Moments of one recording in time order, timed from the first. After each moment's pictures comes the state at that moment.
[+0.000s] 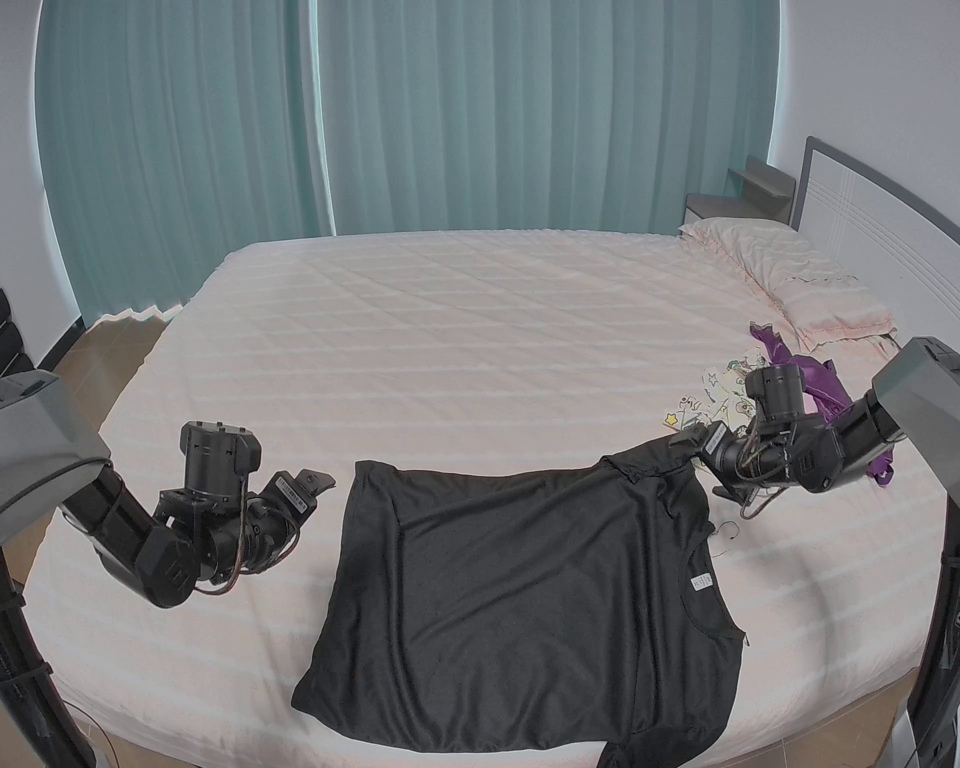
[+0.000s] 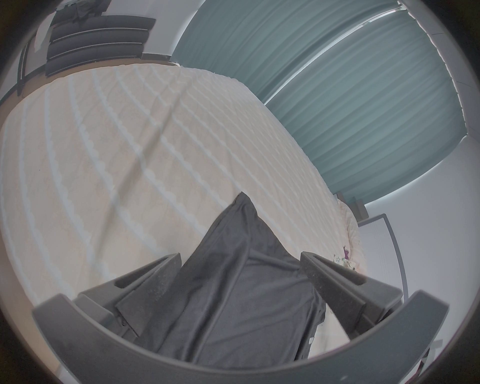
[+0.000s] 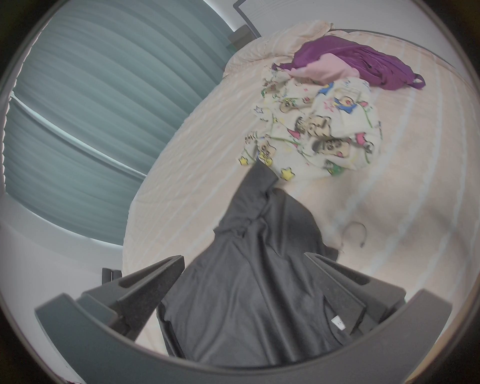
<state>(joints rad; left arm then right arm) -0.24 2.00 -0.67 -0.73 0.06 -0.97 0.13 2.24 -1.18 -0.38 0.08 0.84</state>
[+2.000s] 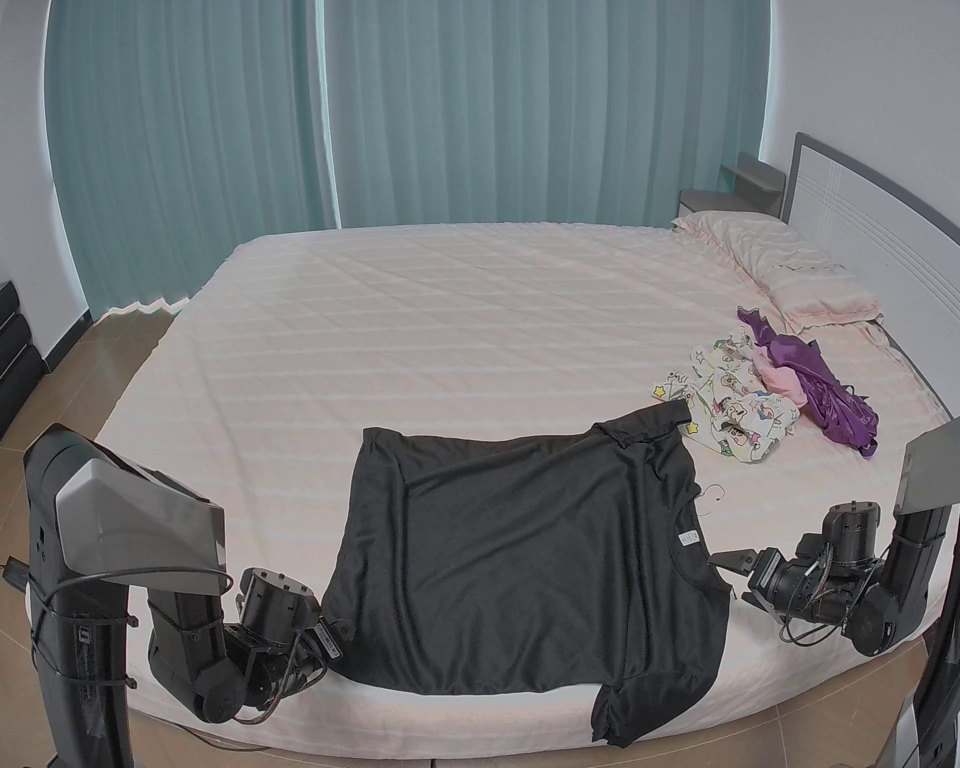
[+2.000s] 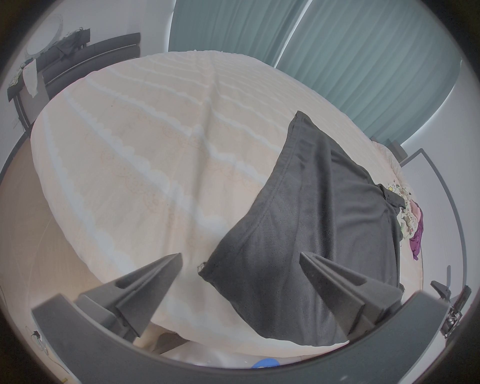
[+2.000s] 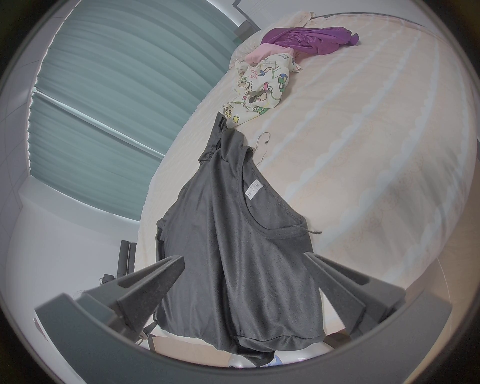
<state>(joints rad) -0.40 2.32 -0.30 -1.14 0.24 -0.87 0.05 2.20 -0.22 -1.35 0.30 0.76</state>
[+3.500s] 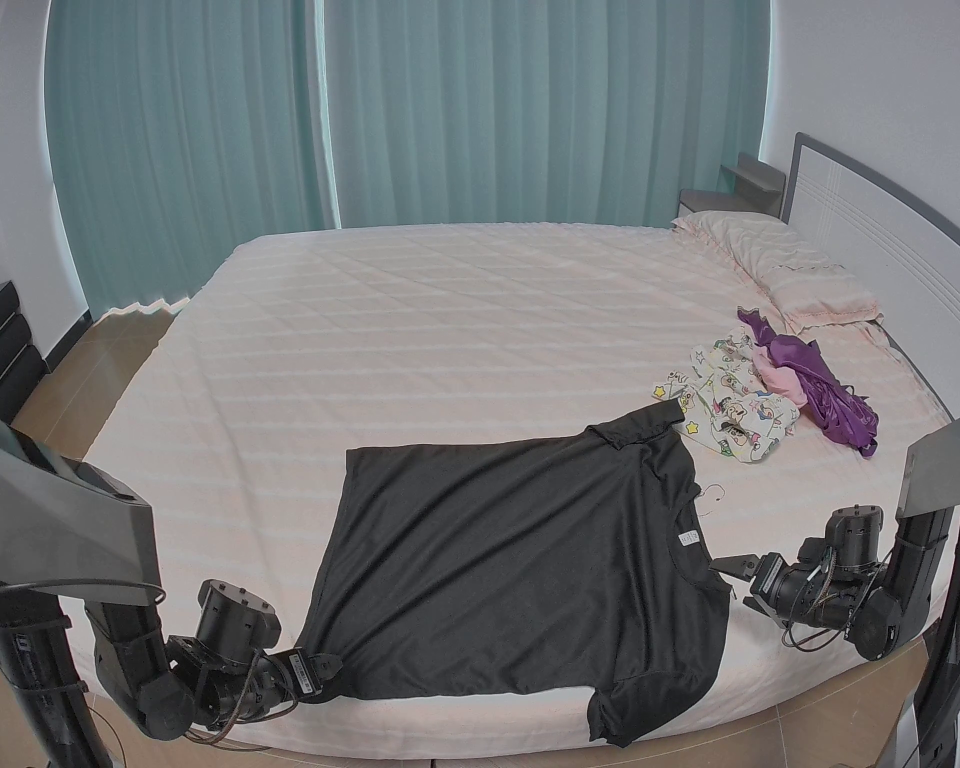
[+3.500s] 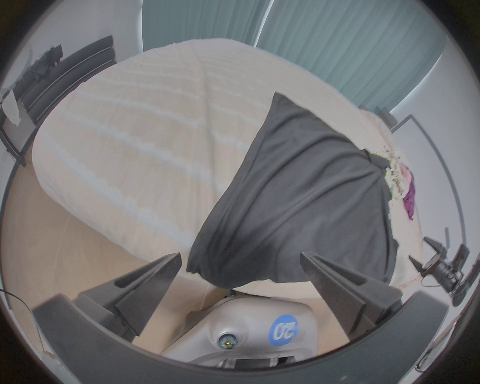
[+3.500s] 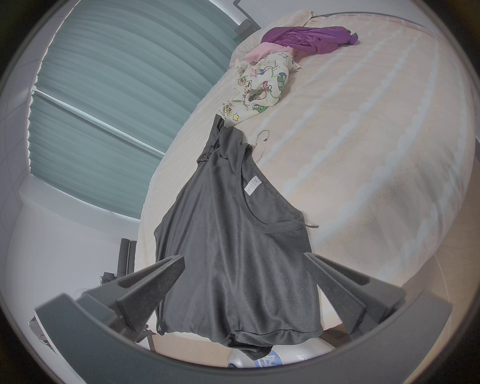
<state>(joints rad) -0.41 2.11 -0.12 -1.03 0.14 -0.74 0.04 2.19 -0.19 -1.36 0.31 0.75</state>
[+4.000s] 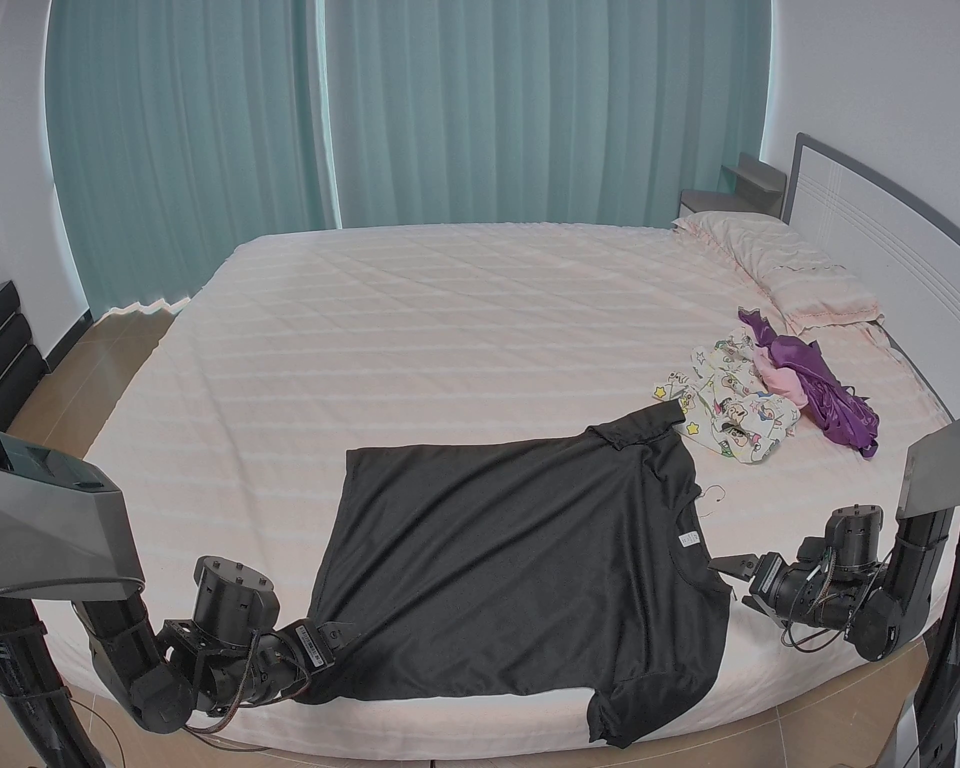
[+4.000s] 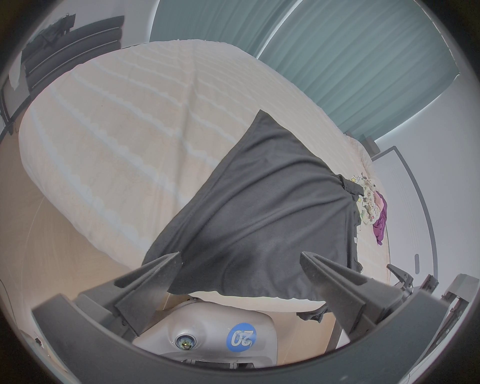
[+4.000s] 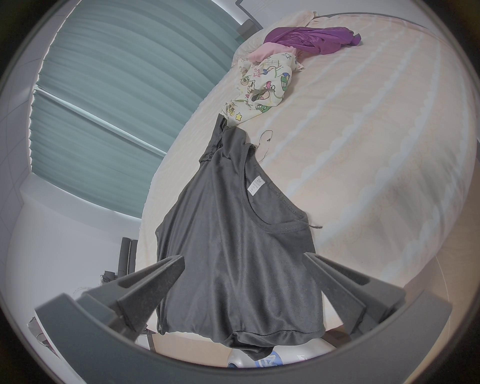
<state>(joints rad) -0.43 2.03 -0.17 -1.03 0.07 -0.88 0.05 2.19 -0.18 -1.37 0.30 0.75</state>
